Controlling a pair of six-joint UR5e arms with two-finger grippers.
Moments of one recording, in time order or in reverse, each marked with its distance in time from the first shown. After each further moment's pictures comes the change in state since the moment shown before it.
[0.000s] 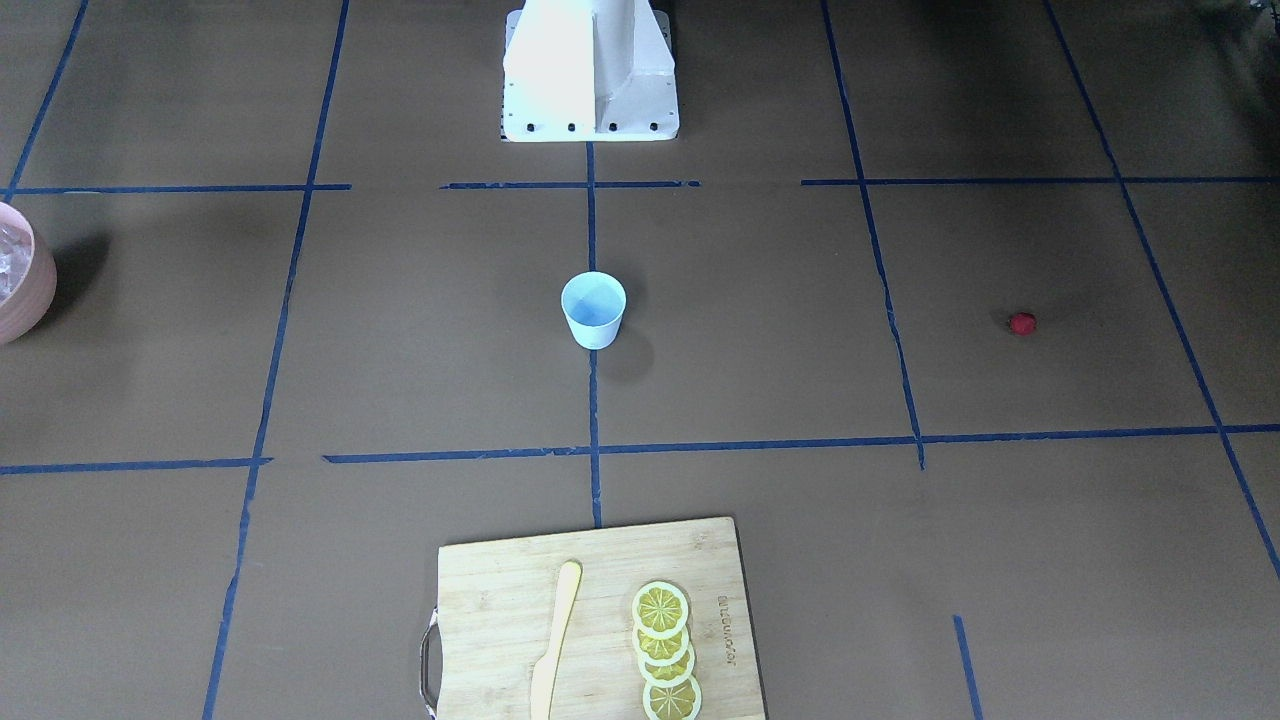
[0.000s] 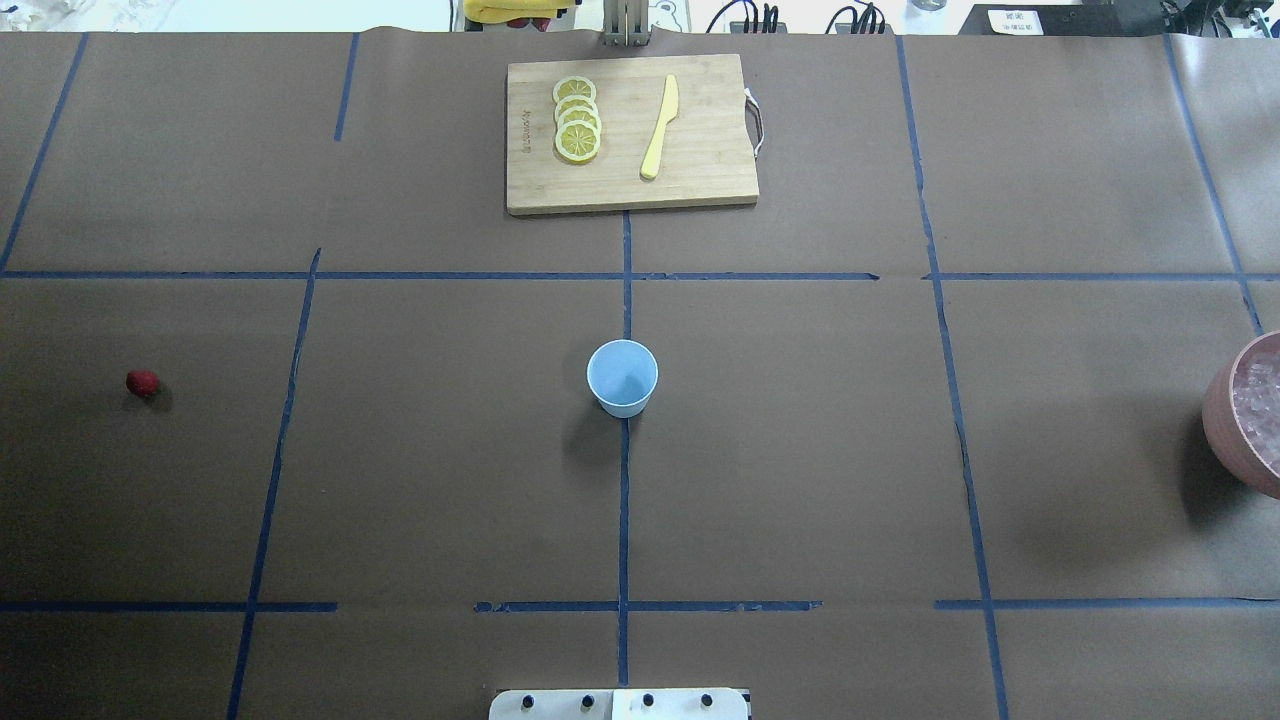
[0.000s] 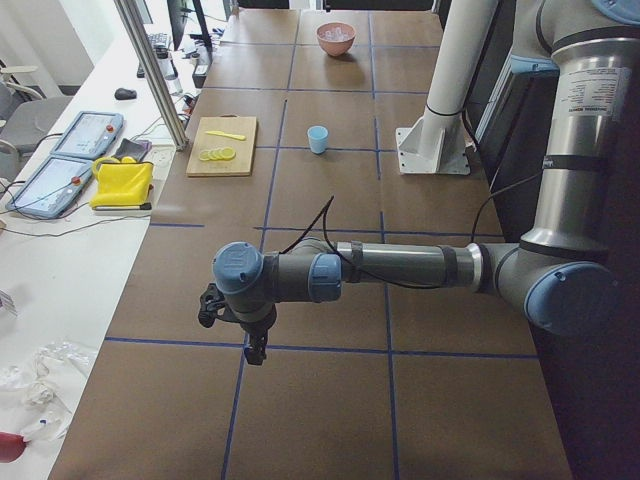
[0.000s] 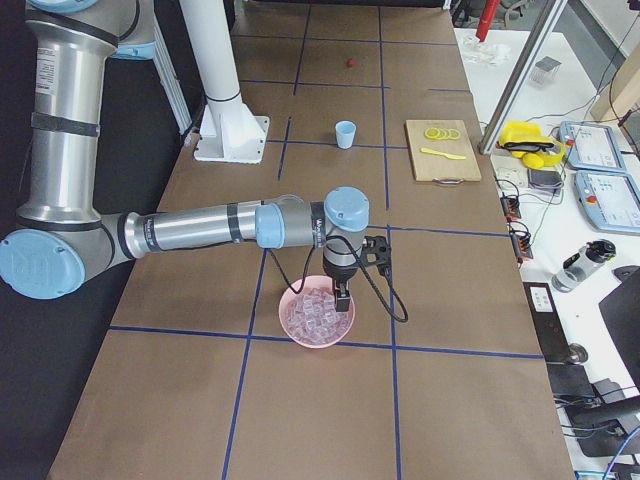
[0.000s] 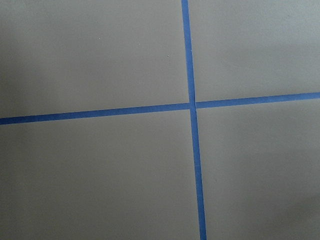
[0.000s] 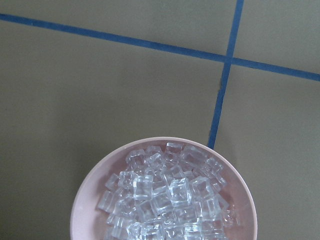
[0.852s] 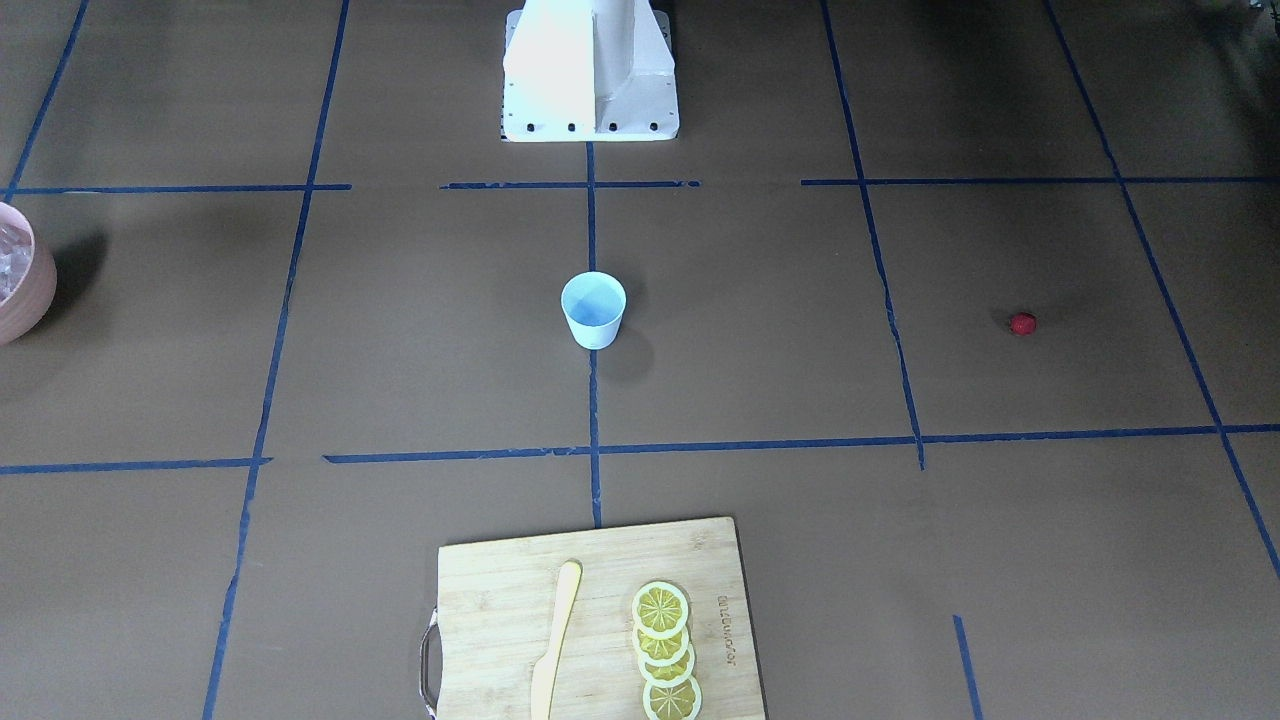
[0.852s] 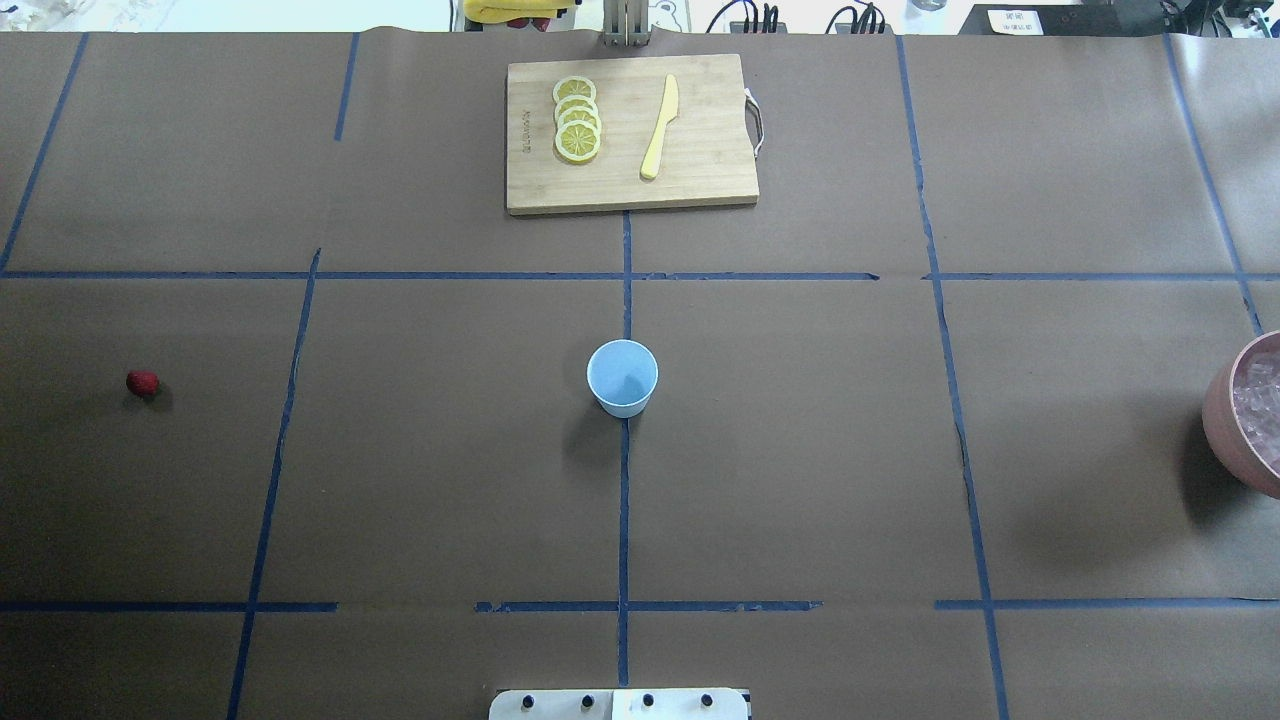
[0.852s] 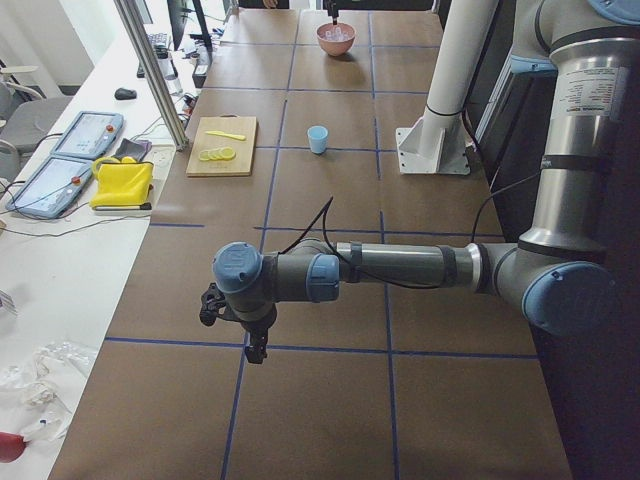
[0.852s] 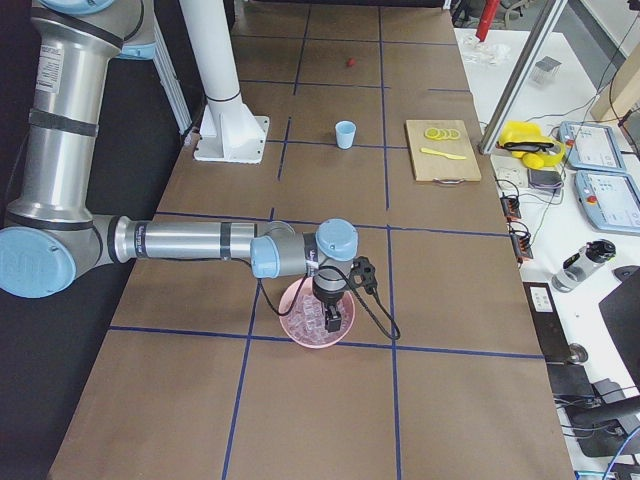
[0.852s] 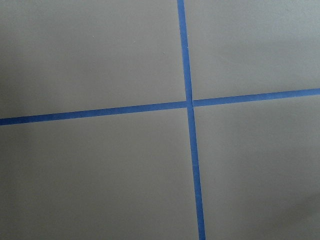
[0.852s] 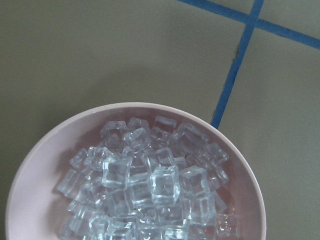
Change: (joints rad) left arm 0.017 0.000 0.005 -0.007 0.000 0.001; right arm -0.079 -0.027 -0.138 0.154 -0.010 -0.056
